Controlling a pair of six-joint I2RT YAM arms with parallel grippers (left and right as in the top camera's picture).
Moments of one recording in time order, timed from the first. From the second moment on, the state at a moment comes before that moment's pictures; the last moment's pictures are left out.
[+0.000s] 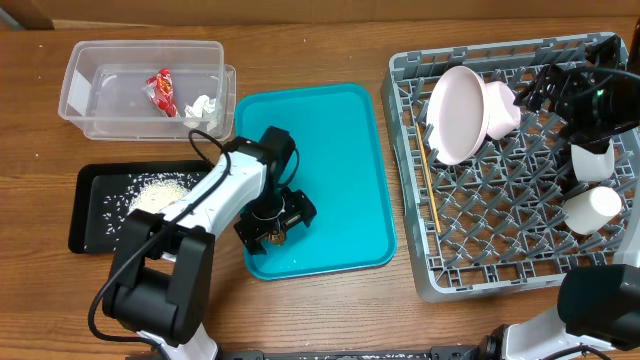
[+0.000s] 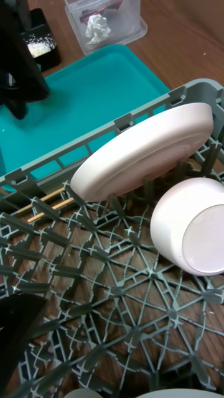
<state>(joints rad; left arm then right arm) -0.36 1.83 1.15 -1.06 0.24 -0.94 -0.31 1.76 1.95 -1.49 -0.37 0.18</state>
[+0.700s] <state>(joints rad) -0.25 1.83 1.08 -0.90 0.16 -1.10 -0.31 1.76 1.95 -1.50 -0.37 0.18</state>
